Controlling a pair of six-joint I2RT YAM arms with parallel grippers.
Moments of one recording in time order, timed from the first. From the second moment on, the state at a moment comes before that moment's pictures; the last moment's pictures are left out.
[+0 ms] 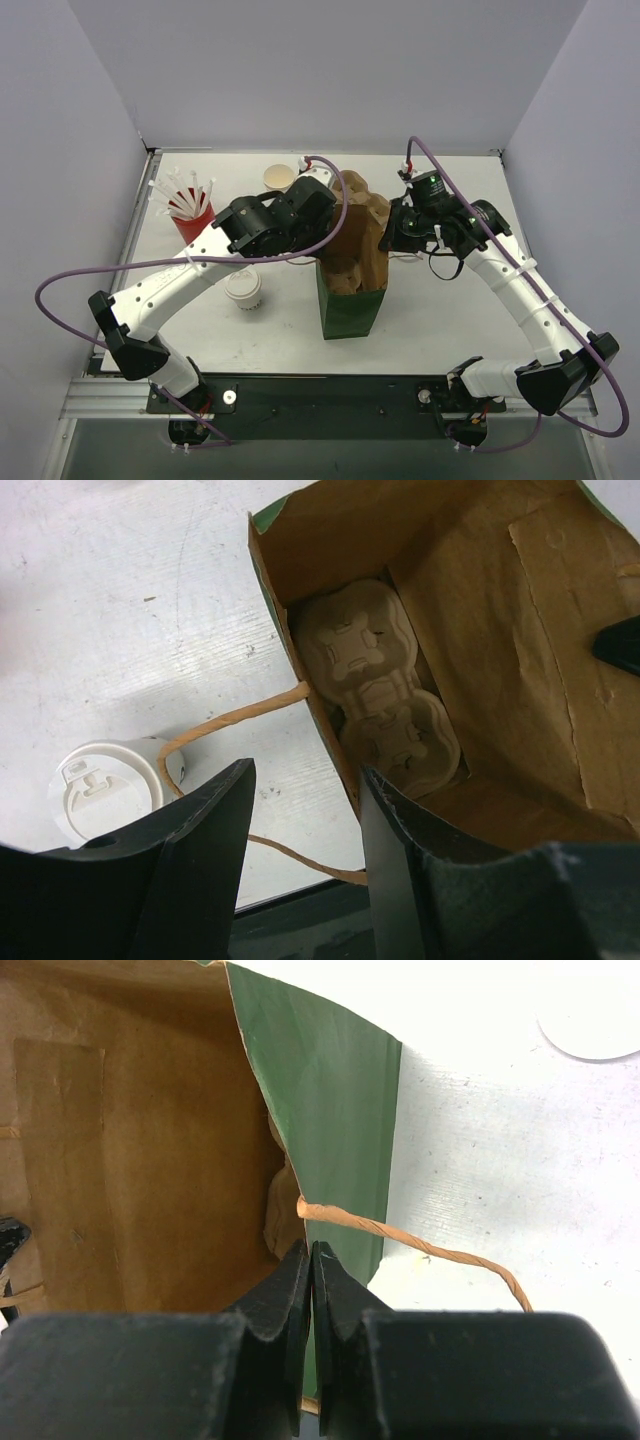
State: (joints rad) left arm -0.97 1.56 1.82 -1.14 -0.39 -0.54; right arm 0.53 1.29 1.40 -0.98 -0.06 0.52
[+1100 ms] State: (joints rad) left arm -0.97 1.60 1.76 -1.07 -0.38 -0.55; right arm 0.54 1.28 1.39 -0.99 0.00 0.52
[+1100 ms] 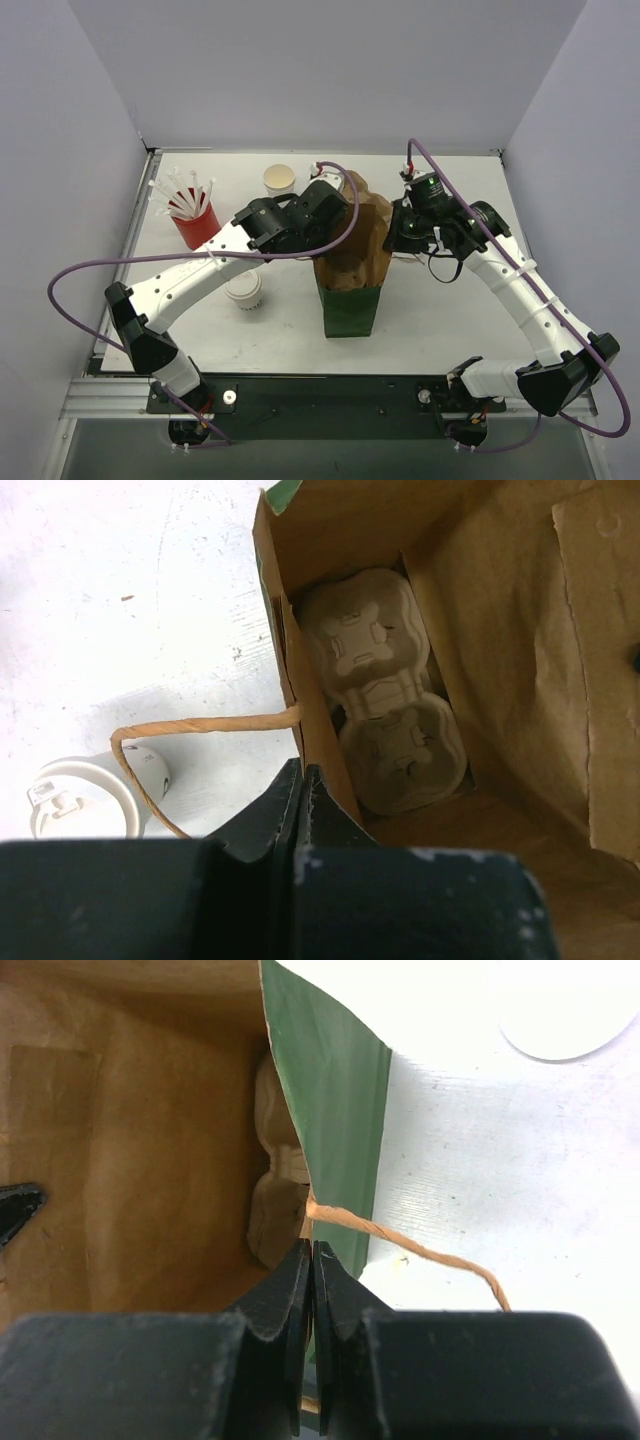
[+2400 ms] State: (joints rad) left arm -0.98 1.90 2.15 -1.16 -0.36 -0.49; right arm 0.42 1.34 1.48 -1.08 0.02 0.45
